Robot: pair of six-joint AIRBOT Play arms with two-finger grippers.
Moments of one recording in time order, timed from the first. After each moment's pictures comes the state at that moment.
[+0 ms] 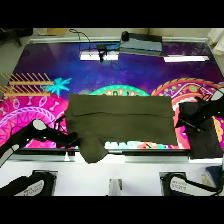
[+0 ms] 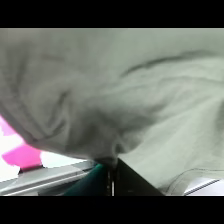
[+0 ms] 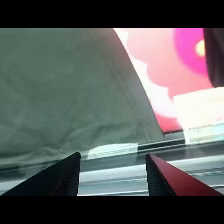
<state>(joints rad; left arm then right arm) -0.10 -1.17 0.50 0.87 -1.07 -1.44 -0.36 -1.38 1.09 -1.40 1.53 1.55</state>
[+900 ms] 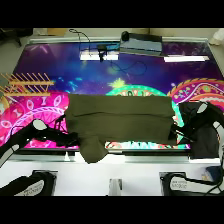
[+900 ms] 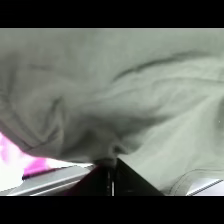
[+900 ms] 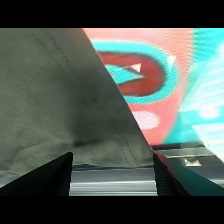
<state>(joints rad) -0.11 -1.17 0.50 0.87 -1.06 -1.40 -0.36 -1.48 0.90 -1.43 1.42 1.51</state>
